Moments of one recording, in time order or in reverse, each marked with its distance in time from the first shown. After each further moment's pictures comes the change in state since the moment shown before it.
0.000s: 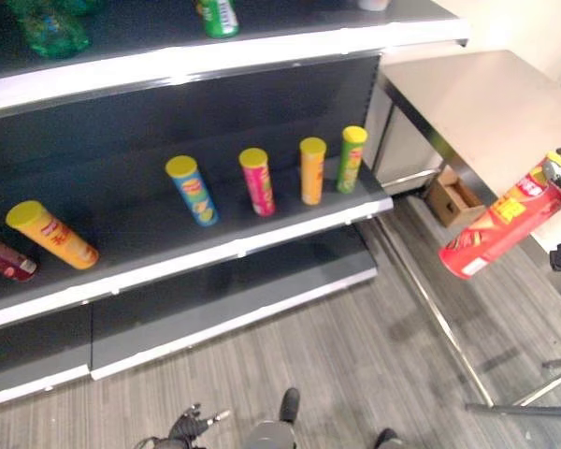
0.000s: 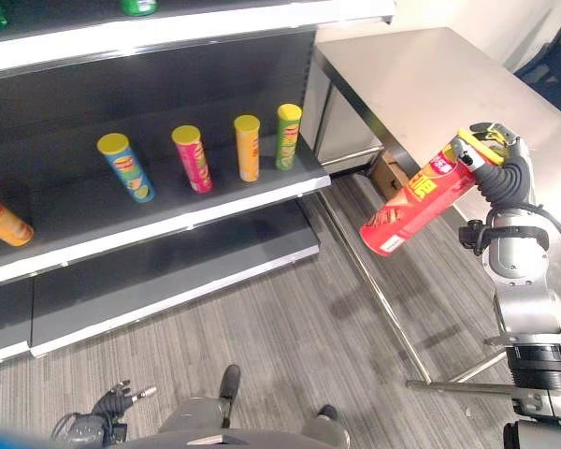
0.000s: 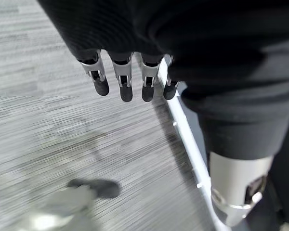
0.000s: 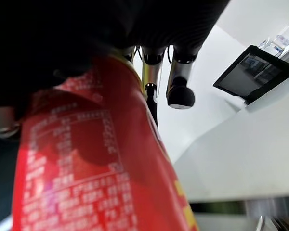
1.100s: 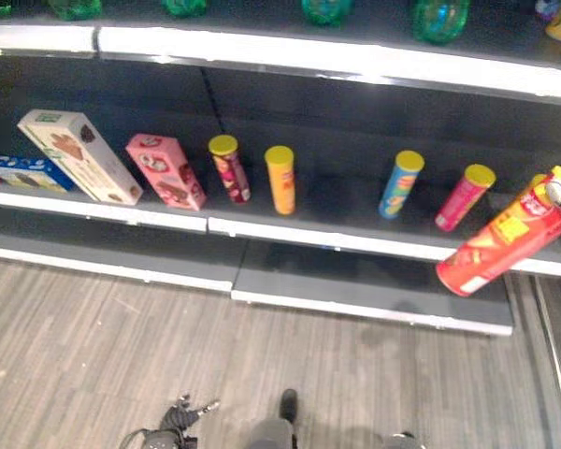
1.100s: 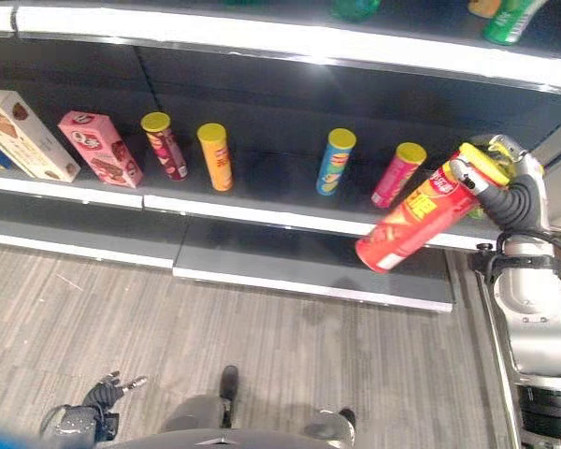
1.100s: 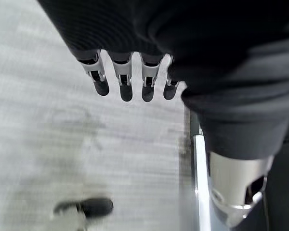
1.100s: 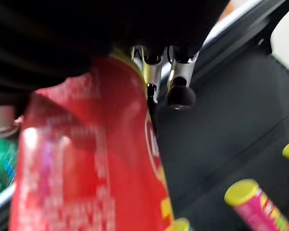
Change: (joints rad) left arm 0.011 0.030 -0.001 0.018 0.001 -0.003 0.013; right arm 0.162 0.064 -0.137 -0.230 -0.120 -0.026 0.048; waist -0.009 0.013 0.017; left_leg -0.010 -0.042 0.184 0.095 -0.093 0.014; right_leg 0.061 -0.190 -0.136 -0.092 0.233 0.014
